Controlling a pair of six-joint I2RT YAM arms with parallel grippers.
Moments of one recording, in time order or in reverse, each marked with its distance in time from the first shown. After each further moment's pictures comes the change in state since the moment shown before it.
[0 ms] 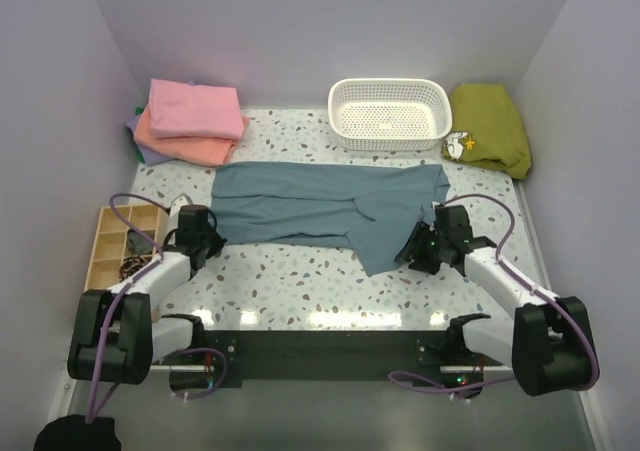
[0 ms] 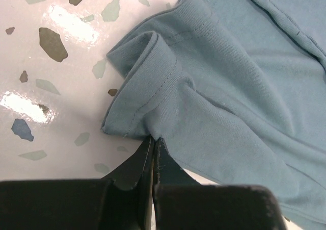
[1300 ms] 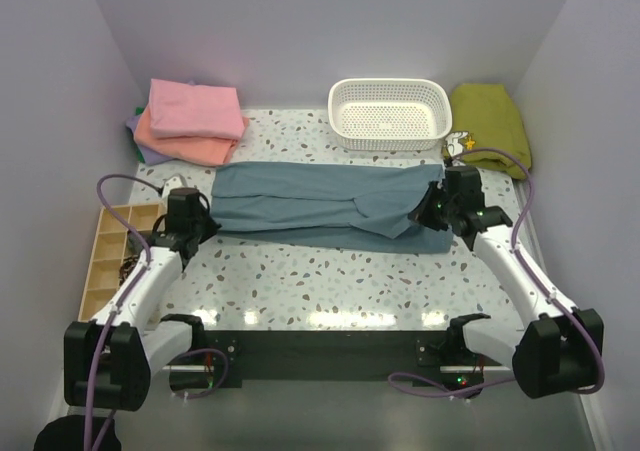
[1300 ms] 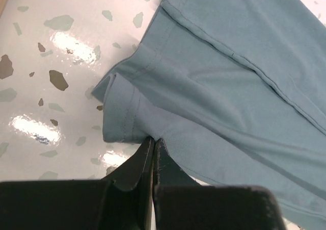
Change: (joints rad) left arm 0.000 -0.150 0.179 -0.245 -0.002 0.077; right arm 0.001 -0.011 0.328 -0.101 0.114 -0.113
